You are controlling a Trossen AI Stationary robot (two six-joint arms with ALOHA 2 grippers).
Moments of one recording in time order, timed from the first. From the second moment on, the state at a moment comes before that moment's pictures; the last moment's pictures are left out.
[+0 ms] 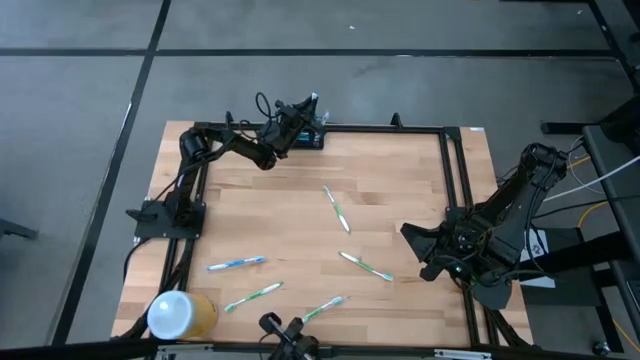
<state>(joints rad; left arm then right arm) 0.57 2.09 0.97 1.51 -0.39 0.03 1.00 1.24 0.97 -0.12 1.57 1.18</state>
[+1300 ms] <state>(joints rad) 0.06 1.53 0.97 0.33 -0.87 0.12 1.01 1.24 0.97 -0.13 1.48 1.17</state>
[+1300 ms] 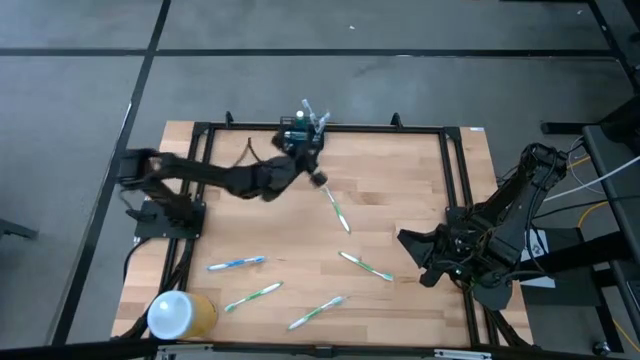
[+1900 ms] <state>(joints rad) -0.52 1.22 0.97 -0.92 -0.21 -0.88 1.01 1.24 0.97 0.00 1.34 1.03</state>
